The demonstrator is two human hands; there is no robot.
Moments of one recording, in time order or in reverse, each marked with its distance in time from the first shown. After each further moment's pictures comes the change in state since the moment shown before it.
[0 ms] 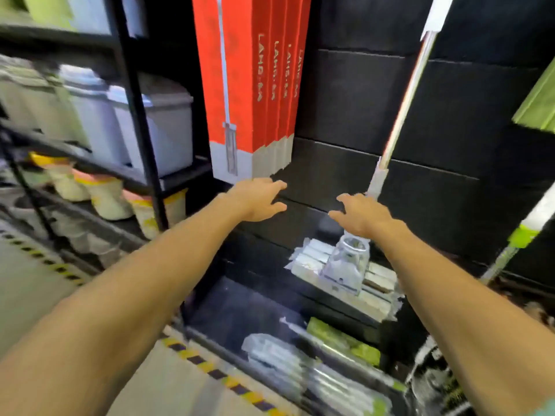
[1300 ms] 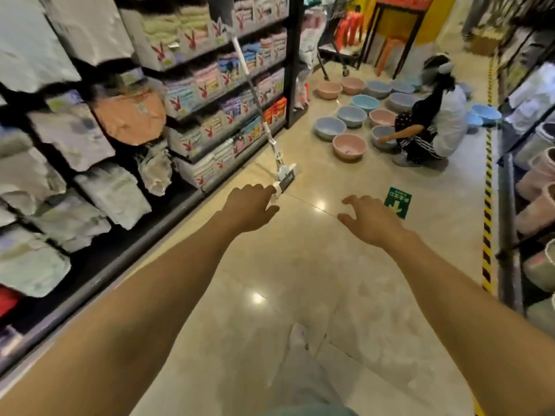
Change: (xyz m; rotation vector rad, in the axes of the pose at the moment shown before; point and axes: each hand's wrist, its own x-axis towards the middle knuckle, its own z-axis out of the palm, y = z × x) left_hand -0.928 -0.426 0.120 -0.073 -0.121 -1.796; right_hand -0.315 -1.023 0.202 -0.039 -0.318 -1.687
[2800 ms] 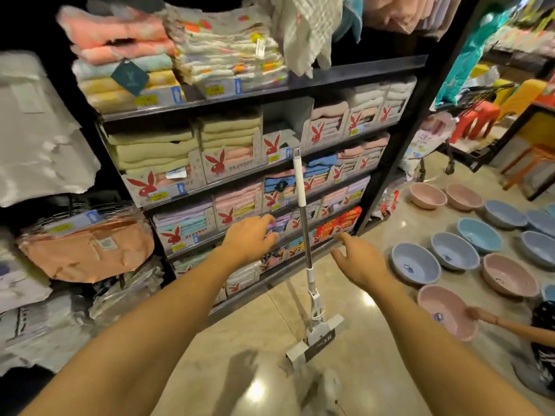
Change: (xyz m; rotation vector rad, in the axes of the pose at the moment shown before) left_hand 0.761 -0.374 -0.088 -0.274 0.147 -0.425; right_hand 0.935 -0.091 -0.134 0.086 0.010 -0.338
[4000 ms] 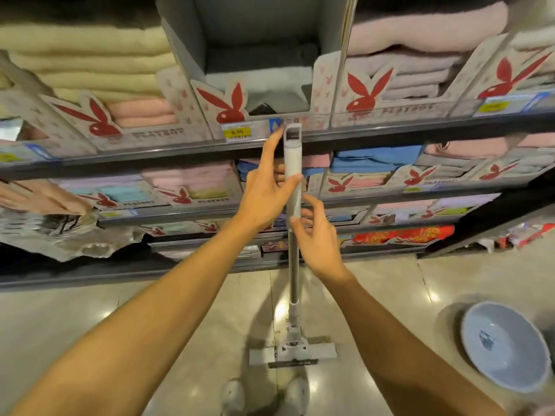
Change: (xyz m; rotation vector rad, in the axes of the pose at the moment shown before) left_hand 0.366 0.029 0.126 -0.755 0.601 -0.423; right_hand 0.400 0.089 0.133 0.839 -0.398 -0.298
